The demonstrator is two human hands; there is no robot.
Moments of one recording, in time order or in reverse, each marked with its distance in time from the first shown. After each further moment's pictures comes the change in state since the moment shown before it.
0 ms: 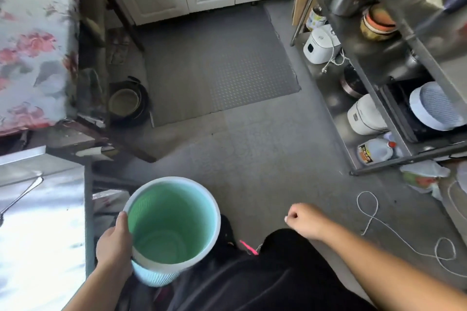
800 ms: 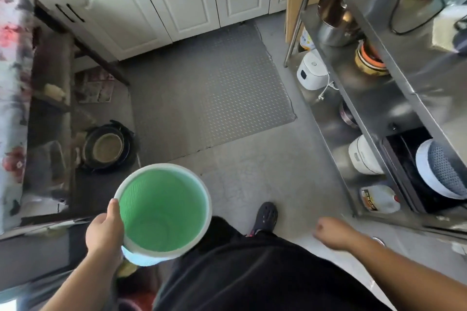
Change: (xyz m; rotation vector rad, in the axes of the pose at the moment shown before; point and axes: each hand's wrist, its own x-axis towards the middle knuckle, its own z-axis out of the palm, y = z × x) left_hand 0.006 0.325 0.173 0.092 0.062 0.118; right_hand 0.176 0.134 -0.261 0.150 -0.146 0.142
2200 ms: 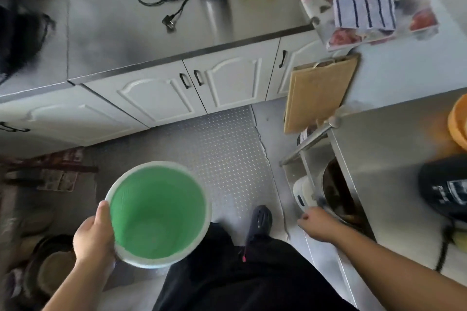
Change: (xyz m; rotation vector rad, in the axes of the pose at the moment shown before) left_hand 0.225 0.659 0.278 -0.154 0.081 -0.106; right_hand 0.349 -0.219 -0.680 0.032 0.044 -0.056
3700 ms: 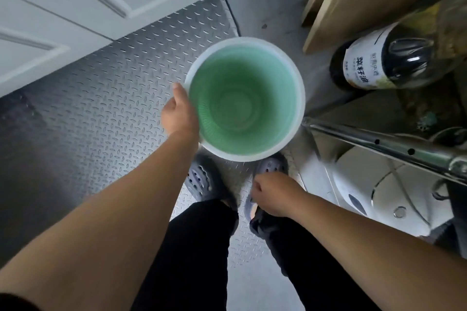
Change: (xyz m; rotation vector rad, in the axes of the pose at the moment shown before) left_hand 0.234 0.008 0.716 0.059 -0.455 0.006; right_hand 0.525 -0.085 0.094 -0.034 -0.235 -0.108
